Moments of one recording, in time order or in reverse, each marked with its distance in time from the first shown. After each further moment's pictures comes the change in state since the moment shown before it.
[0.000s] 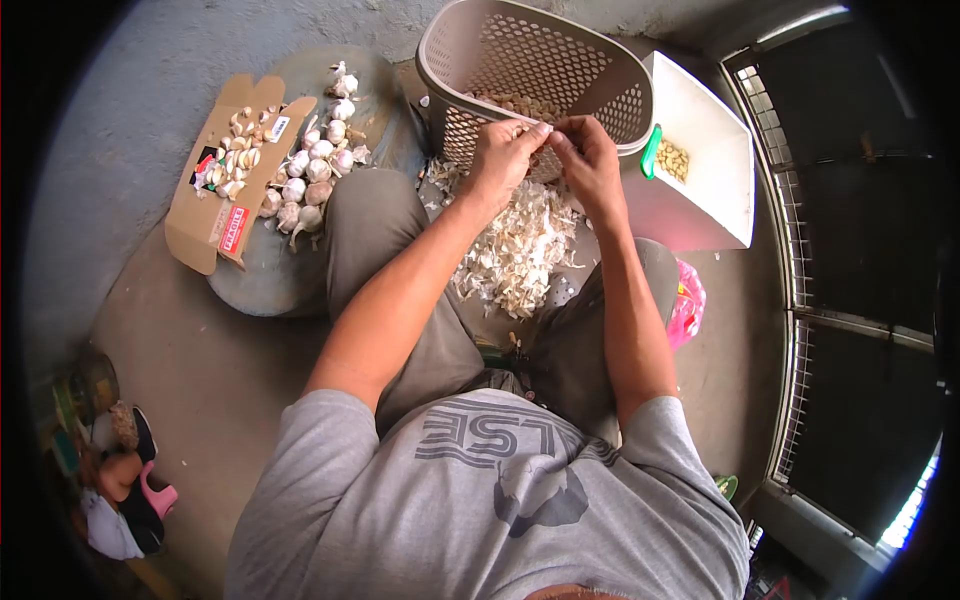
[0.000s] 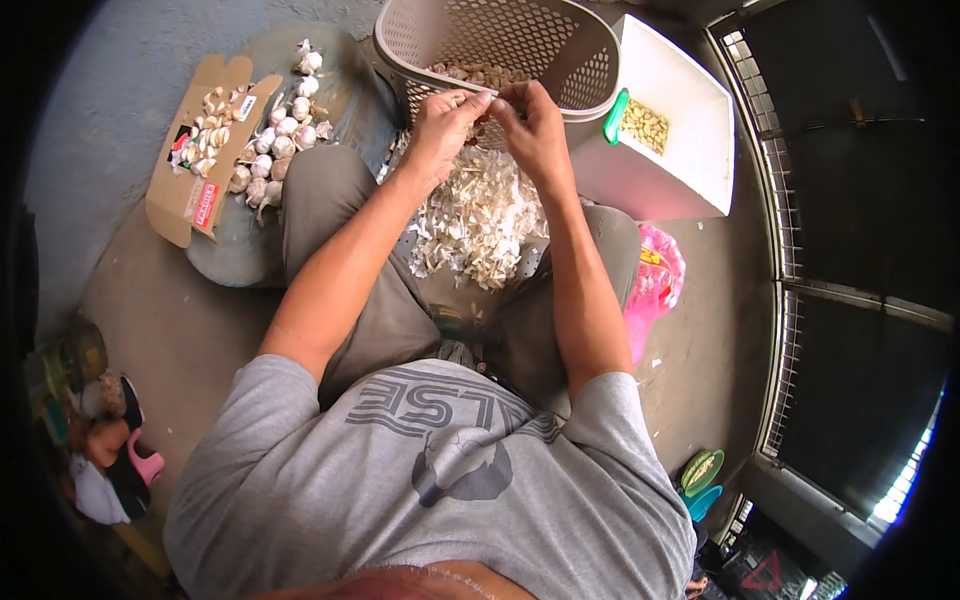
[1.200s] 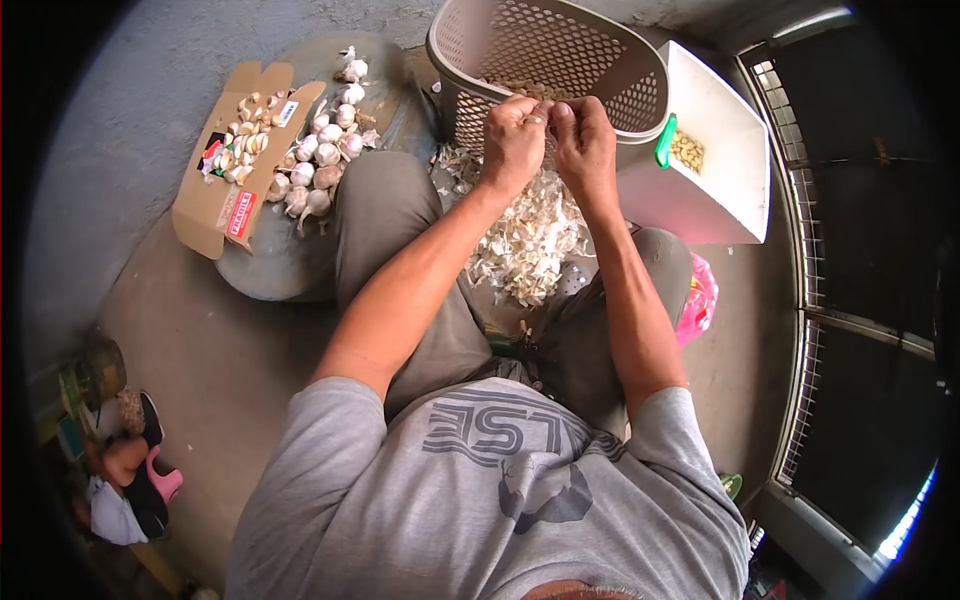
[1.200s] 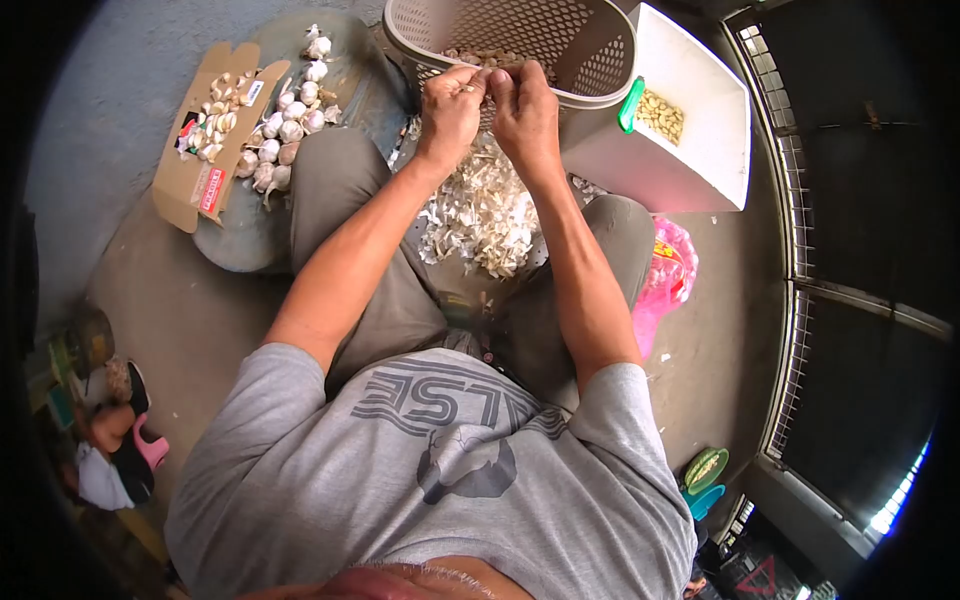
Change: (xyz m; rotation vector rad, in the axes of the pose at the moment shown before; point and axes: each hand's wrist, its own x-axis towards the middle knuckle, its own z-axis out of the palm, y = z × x) left_hand 0.003 -0.002 0.001 0.495 0.192 0.406; right_hand 0.000 -0.005 0.027 -0.229 0.120 -0.098
